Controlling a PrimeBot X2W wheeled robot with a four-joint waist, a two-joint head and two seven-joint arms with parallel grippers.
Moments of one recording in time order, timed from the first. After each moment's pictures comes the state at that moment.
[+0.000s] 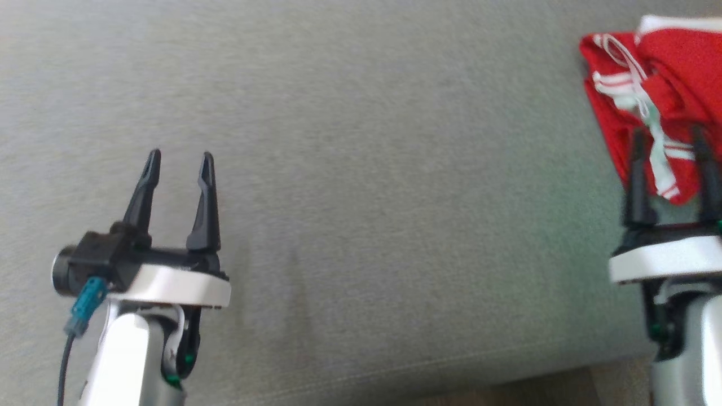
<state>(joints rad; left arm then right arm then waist) -0.17 0.11 -0.14 0.06 -0.18 0.00 -0.25 -0.16 -0.06 -0.18 -0.05 0.03 0.13 -0.03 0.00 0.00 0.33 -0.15</state>
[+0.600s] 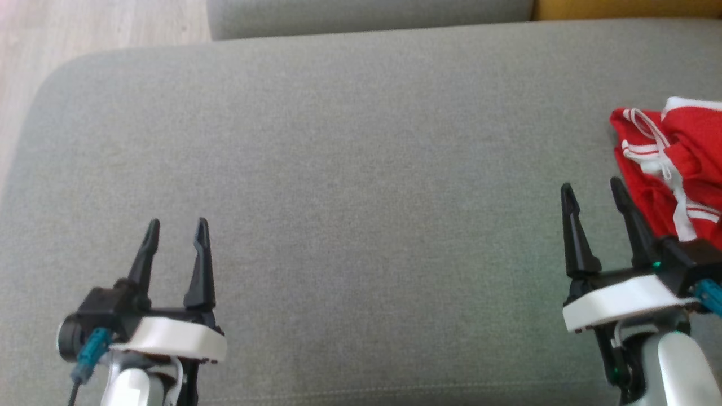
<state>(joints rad) 0.00 0.10 -0.11 0.08 -0.20 0.01 -0.25 -0.04 -0.05 0.00 -0.04 0.11 0.13 -0.01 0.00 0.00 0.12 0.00</state>
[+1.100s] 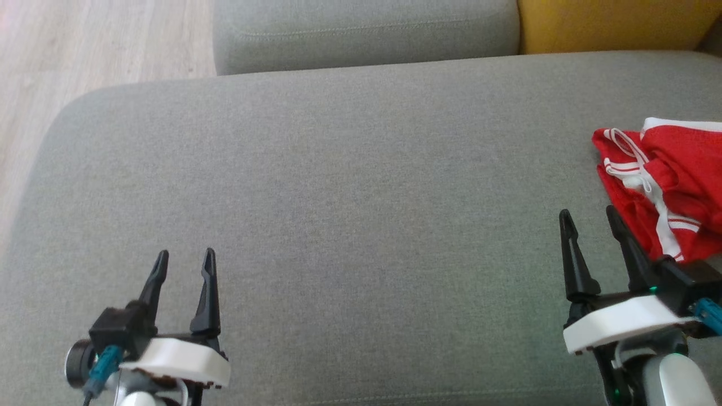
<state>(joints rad) 0.06 0.10 -0.12 0.11 -0.19 0.03 -0.23 0.03 -0.05 0.00 -0.04 0.16 0.13 0.02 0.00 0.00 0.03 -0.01</state>
